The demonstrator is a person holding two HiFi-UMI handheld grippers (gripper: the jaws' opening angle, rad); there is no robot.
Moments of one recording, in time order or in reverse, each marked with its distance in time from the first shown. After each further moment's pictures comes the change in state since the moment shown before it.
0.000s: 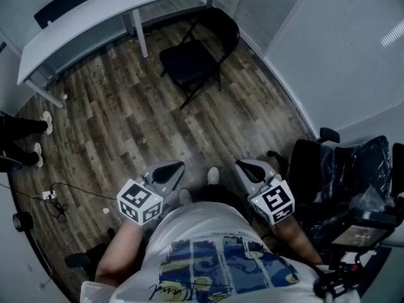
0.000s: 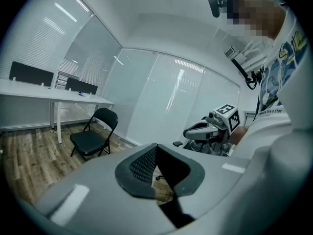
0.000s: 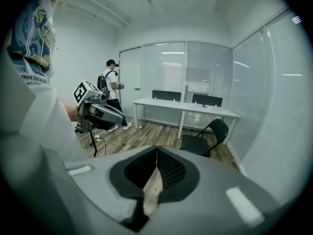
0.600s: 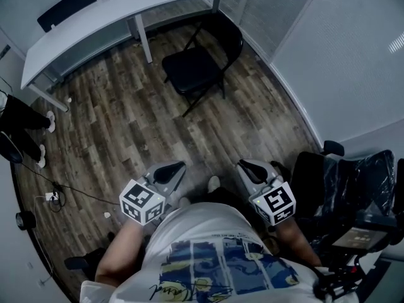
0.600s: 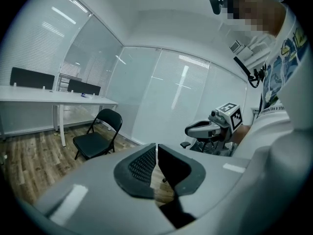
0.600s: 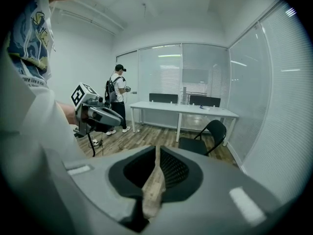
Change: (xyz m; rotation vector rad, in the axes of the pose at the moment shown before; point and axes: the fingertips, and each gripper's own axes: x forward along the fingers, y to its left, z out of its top) left arm 0.054 0.036 0.021 0.010 0.022 0.058; right arm 0.029 -0.068 0.005 0.037 -0.037 0.007
